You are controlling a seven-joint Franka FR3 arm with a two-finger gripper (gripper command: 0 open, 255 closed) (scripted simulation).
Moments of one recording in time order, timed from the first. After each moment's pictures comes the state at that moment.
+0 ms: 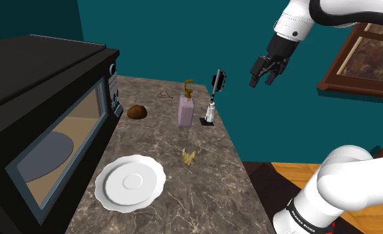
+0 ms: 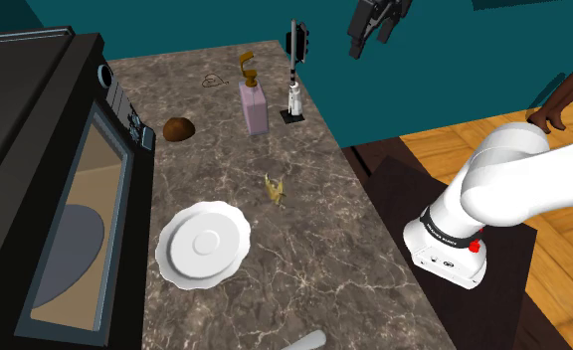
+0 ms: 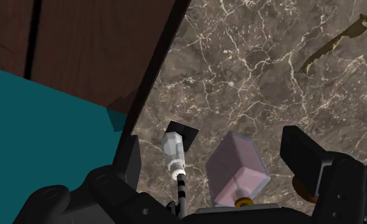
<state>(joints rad) -0.01 -0.82 0.04 -2.31 0.00 1.65 0.15</state>
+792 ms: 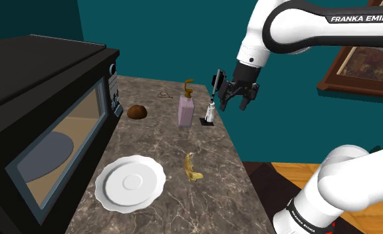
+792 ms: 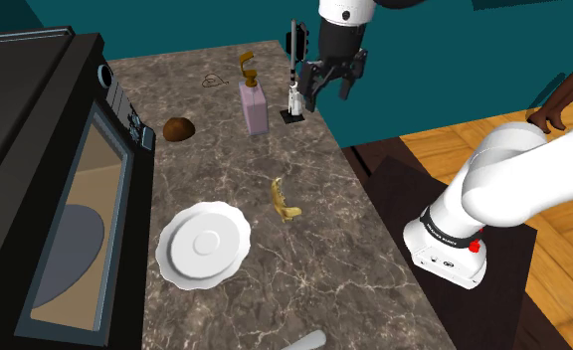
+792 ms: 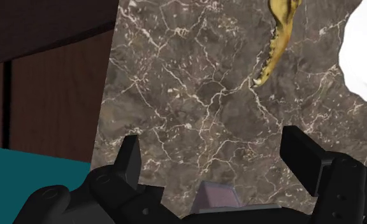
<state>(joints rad) 0.01 -0.65 0.18 -2.39 0.17 1.78 0.41</state>
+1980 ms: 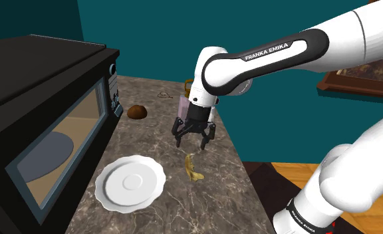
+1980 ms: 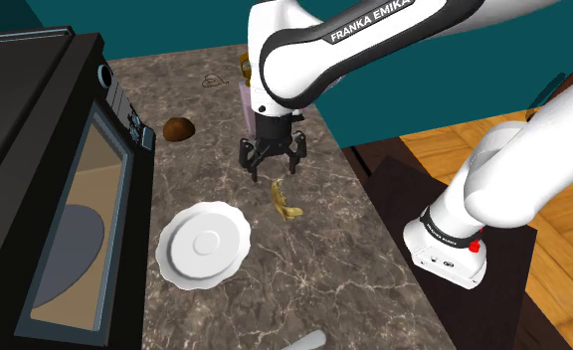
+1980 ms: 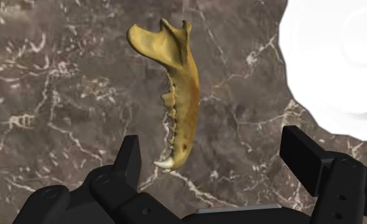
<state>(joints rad) 0.07 -0.20 0.35 -2.37 0.41 2.09 0.71</state>
